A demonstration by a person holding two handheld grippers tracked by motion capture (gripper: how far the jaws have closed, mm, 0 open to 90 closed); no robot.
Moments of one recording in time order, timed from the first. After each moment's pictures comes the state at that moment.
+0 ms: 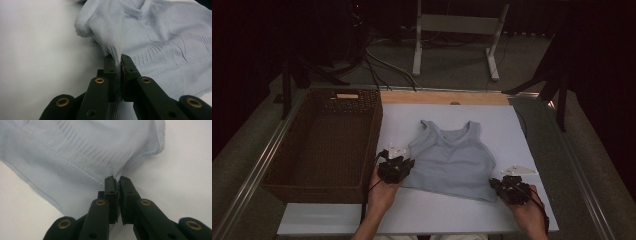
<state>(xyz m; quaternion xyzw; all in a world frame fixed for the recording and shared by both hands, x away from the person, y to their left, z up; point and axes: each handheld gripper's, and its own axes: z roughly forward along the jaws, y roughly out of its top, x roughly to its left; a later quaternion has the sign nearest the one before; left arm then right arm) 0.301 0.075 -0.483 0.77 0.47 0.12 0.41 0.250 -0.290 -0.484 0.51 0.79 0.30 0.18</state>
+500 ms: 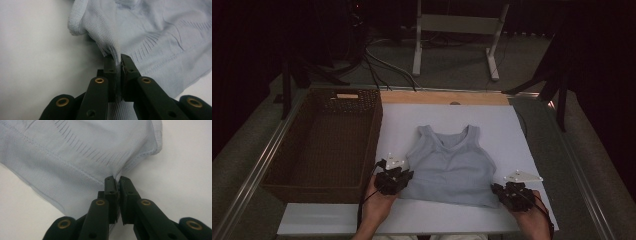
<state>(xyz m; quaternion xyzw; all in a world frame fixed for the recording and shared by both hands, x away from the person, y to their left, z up) 0.274 0.080 -0.486 0.79 0.45 0.10 0.40 0.234 -0.293 -0.481 0.49 0.80 0.30 0.17</state>
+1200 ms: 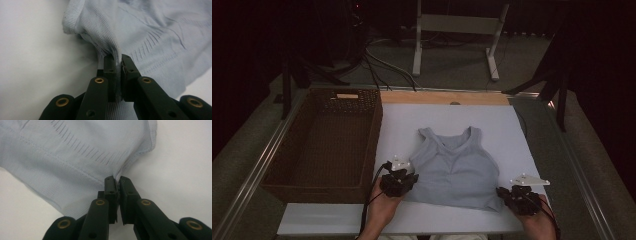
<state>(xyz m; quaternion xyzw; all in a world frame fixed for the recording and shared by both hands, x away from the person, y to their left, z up) 0.271 0.065 -0.489 0.80 0.45 0.07 0.39 0.224 -0.308 -0.483 0.51 0.79 0.29 0.17</state>
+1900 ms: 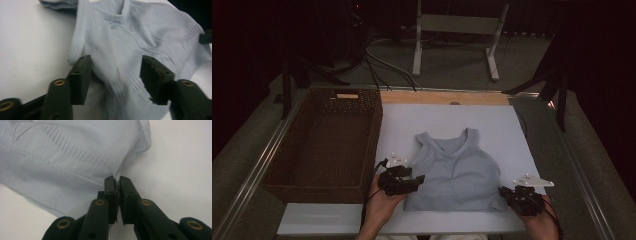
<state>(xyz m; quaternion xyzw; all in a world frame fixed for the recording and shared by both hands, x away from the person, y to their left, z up) 0.276 0.071 -0.478 0.78 0.46 0.05 0.42 0.222 -0.313 -0.480 0.51 0.79 0.30 0.18</state>
